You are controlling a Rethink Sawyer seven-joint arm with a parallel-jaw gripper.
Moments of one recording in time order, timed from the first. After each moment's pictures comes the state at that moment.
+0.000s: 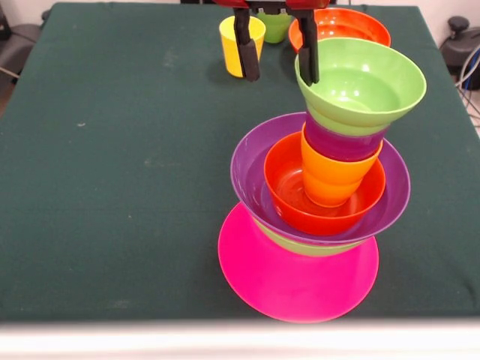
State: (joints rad) arm -0.59 -0.61 0.68 1.22 -0.41 0.97 2.25
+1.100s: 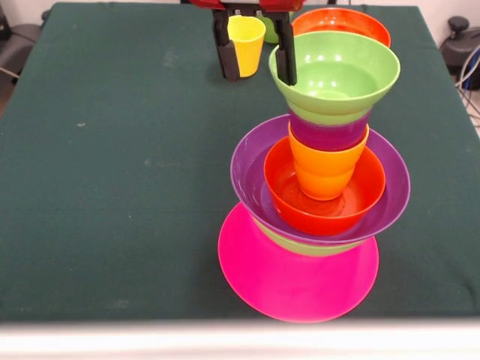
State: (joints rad) arm -0.61 -0.61 0.68 1.22 -0.41 0.97 2.25
